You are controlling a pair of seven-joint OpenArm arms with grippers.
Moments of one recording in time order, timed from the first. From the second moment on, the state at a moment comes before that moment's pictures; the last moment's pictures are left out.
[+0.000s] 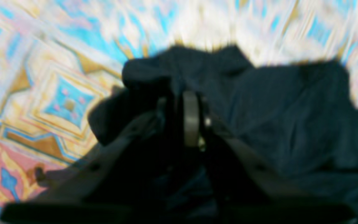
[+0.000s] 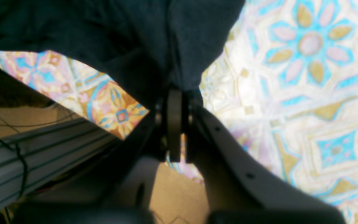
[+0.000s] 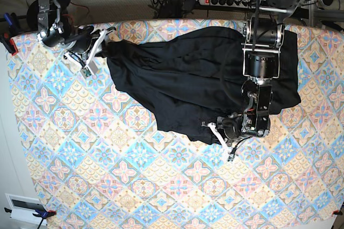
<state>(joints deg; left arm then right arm) -28.7 -4.9 2.5 57.7 -17.0 -18.3 52.5 -22.0 22.6 8.4 110.2 38.0 25.0 -63.7</state>
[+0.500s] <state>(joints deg) -28.3 -8.6 2.3 57.8 -17.1 -18.3 52.1 -17.2 22.7 12.3 110.1 37.0 24.6 -63.0</state>
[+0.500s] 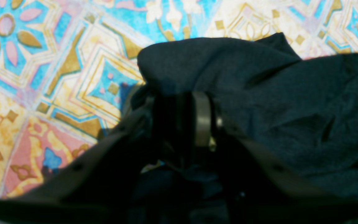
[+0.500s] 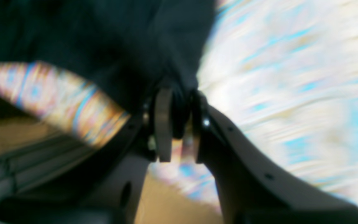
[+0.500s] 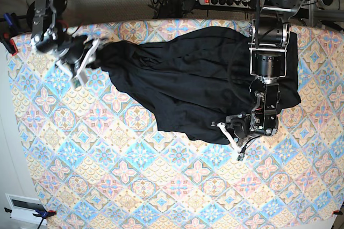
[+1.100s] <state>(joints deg) -27.7 -10.2 -4.6 57.9 -16.4 -18.1 52.6 1.0 22.8 -3.6 93.7 32.3 24.8 -62.4</state>
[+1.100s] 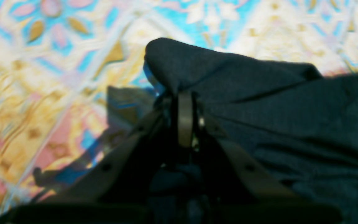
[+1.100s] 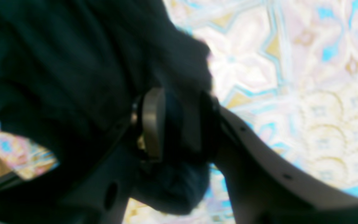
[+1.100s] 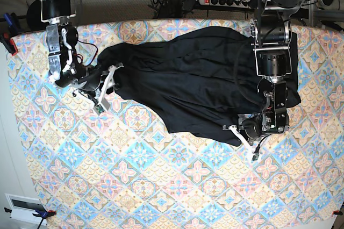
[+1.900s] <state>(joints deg) -27.1 -10.1 -4.7 57.9 -16.7 -18.3 52.5 4.4 22.6 -3.9 79.1 33.3 29.3 -54.2</state>
